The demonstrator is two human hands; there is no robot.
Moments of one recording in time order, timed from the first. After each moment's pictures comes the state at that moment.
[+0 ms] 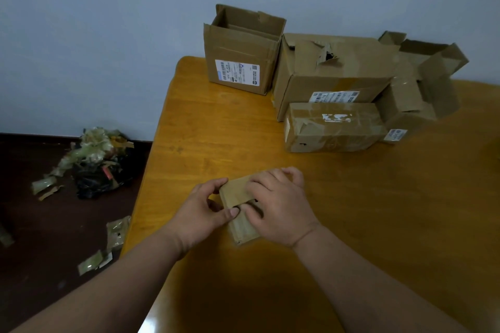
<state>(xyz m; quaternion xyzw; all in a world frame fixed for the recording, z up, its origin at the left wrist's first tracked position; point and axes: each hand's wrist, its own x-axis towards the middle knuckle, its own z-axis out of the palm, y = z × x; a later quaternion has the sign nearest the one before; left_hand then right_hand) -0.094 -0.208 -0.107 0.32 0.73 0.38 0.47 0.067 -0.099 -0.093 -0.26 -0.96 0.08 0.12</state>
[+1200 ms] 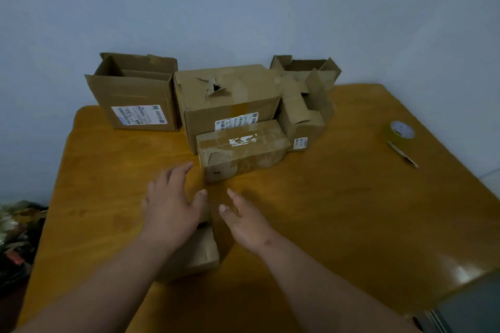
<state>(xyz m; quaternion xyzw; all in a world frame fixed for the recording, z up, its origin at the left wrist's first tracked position) -0.011 -0.086 -0.047 0.50 0.81 0.25 0.20 0.142 -0.039 -0.073 -0.55 -0.64 0.53 0.04</state>
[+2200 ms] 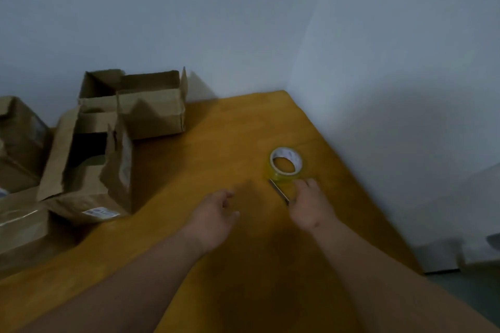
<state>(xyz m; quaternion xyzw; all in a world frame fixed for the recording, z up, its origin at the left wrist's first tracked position) 0.413 0.257 -0.108 0.54 0.69 0.19 0.44 0.623 0.315 -0.108 -0.70 -0.67 0.24 -0.01</state>
